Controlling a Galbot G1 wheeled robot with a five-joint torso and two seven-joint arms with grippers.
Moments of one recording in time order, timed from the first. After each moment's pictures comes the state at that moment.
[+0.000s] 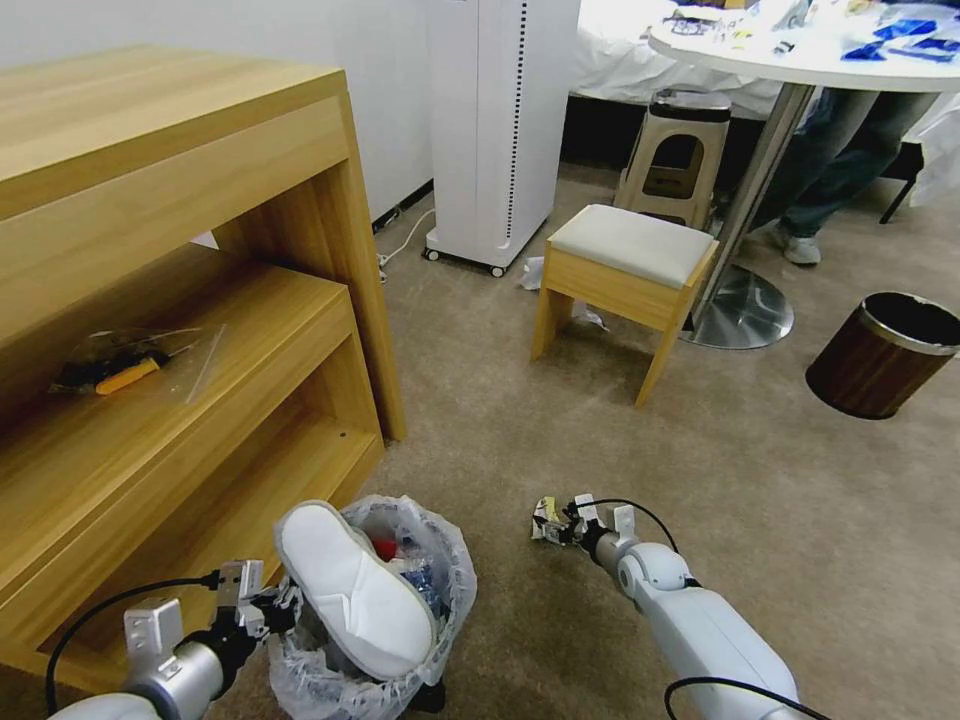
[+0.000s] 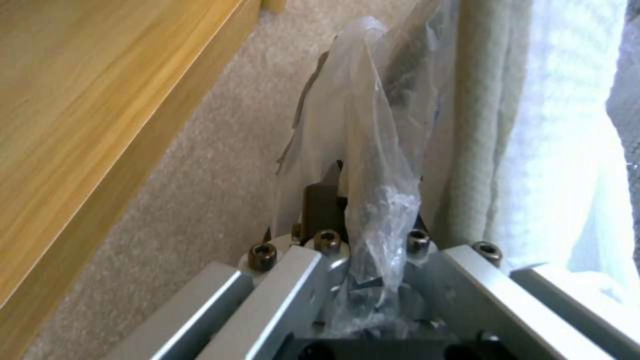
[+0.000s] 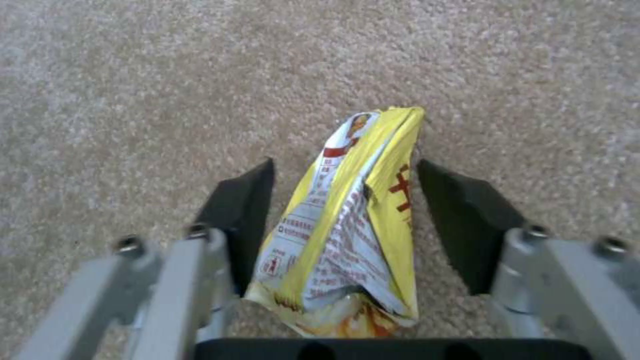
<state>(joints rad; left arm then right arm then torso) 1.76 -1.32 -0.86 -2.25 -0.55 0.71 0.26 -0.81 1.28 0.10 0.92 0.47 -0.19 -0.26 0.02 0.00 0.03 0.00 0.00</state>
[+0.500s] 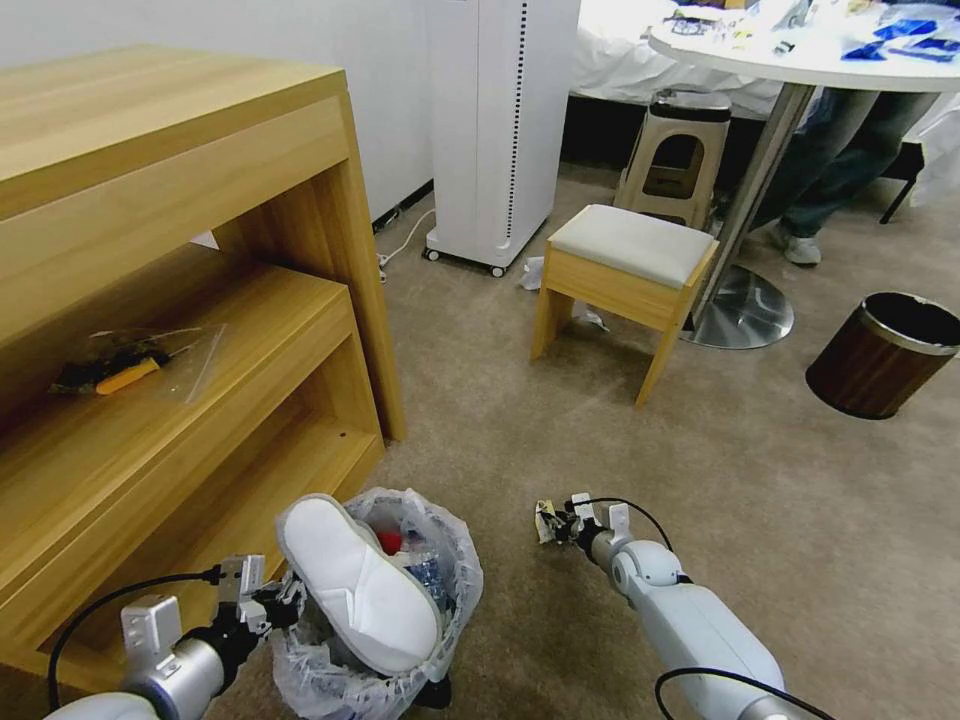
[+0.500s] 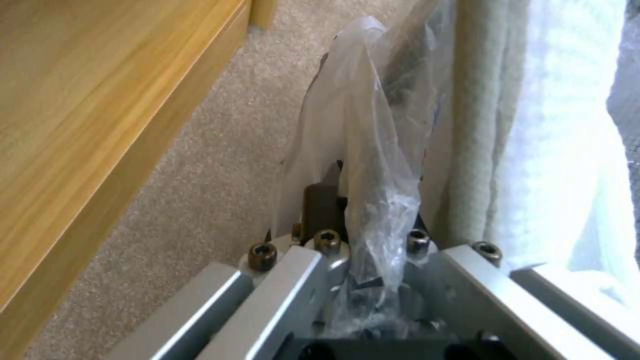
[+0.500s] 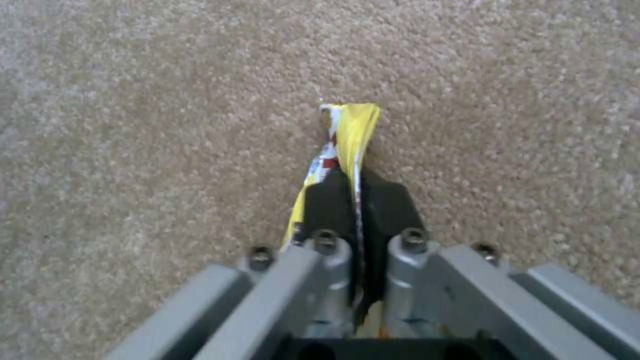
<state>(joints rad) 1.77 -1.32 -0.86 -2.27 -0.55 0.71 0.26 -0.80 1.30 0.11 0.87 0.46 -0.18 -0.26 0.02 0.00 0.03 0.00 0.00</state>
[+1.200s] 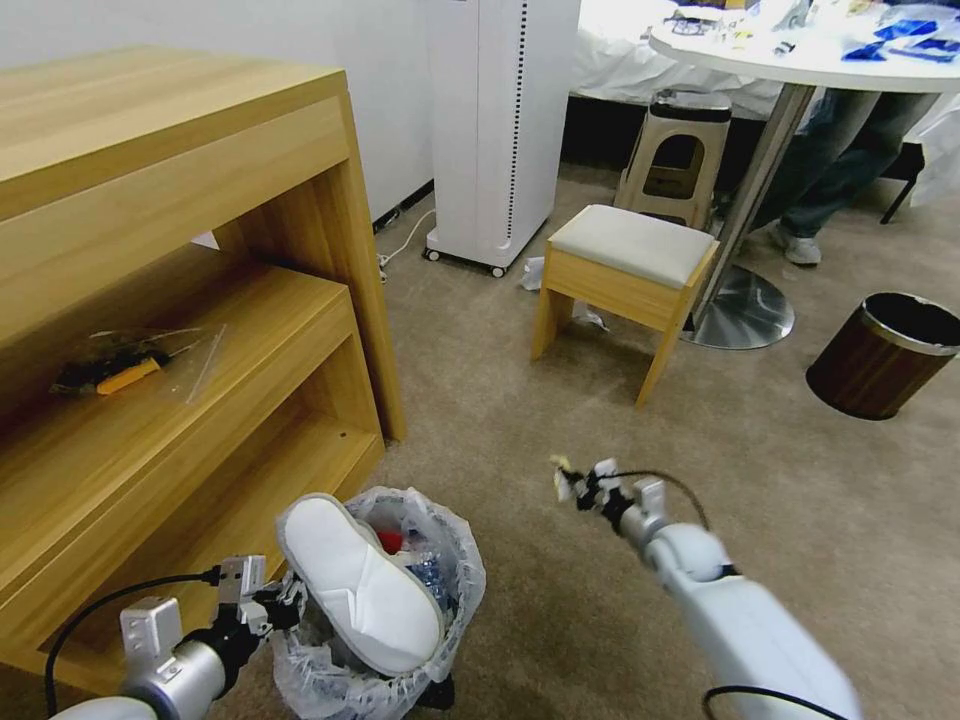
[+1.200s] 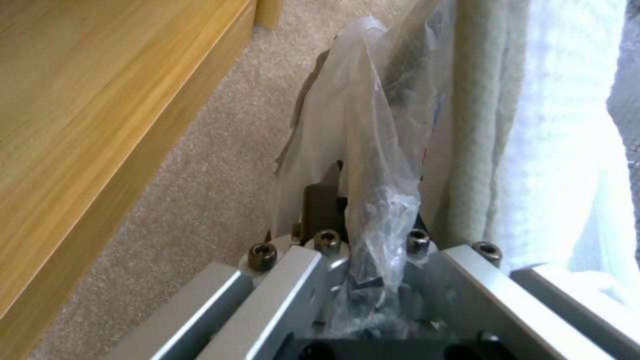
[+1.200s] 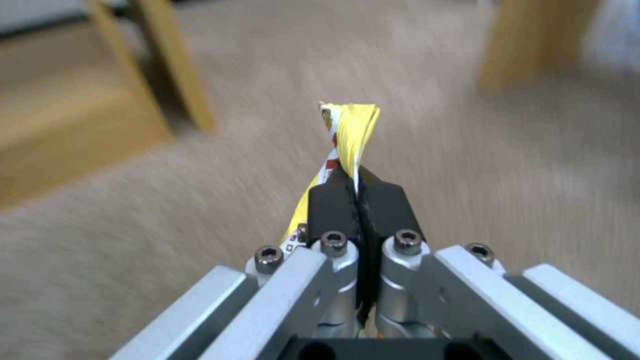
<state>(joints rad) 1.78 -1.33 -0.85 -2.30 -0.55 0.72 0.22 -0.95 1.03 0.18 1.47 0.48 -0.15 -0.33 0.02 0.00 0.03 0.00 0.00</state>
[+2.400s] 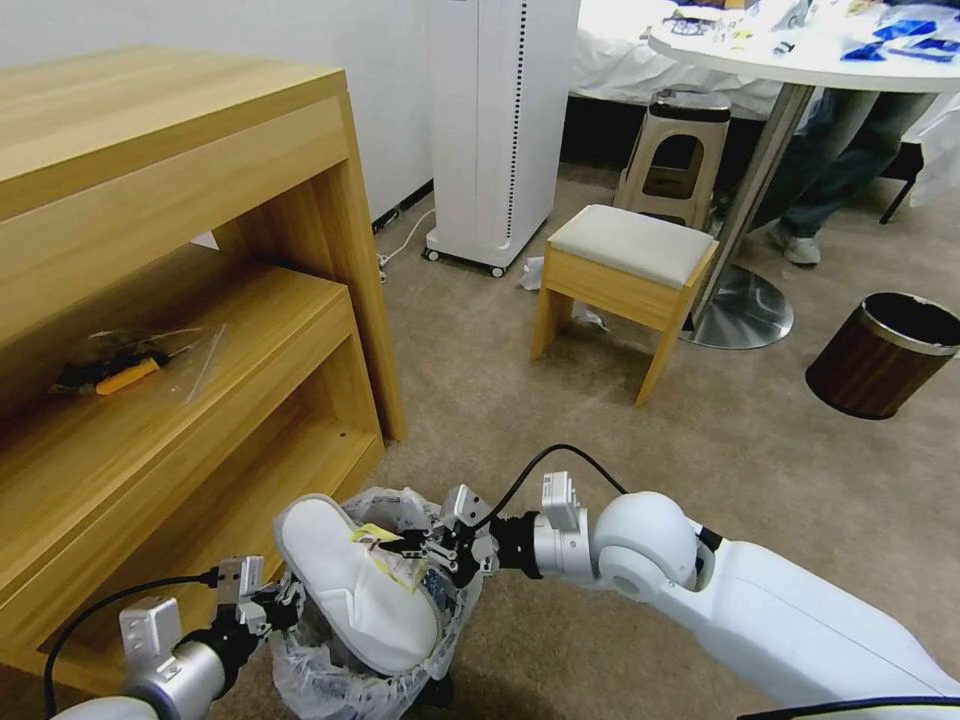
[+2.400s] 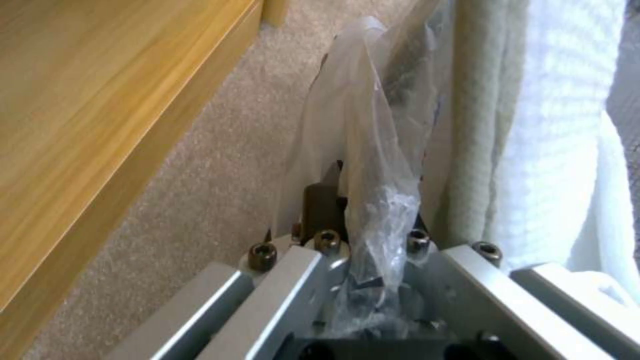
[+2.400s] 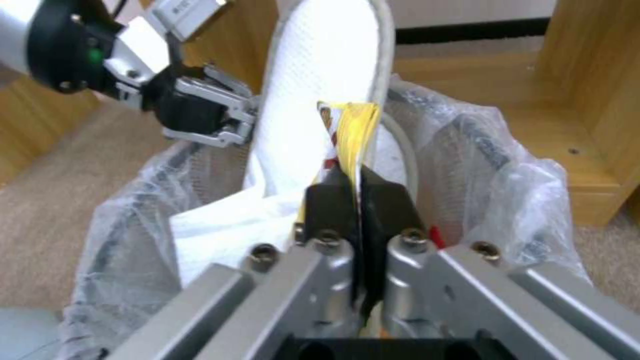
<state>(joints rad) 1.77 -1.34 -0.85 -2.29 -0.56 0.73 0.21 -0.67 0.85 -0.41 2.01 0.72 -0.43 -0.38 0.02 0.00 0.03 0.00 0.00</state>
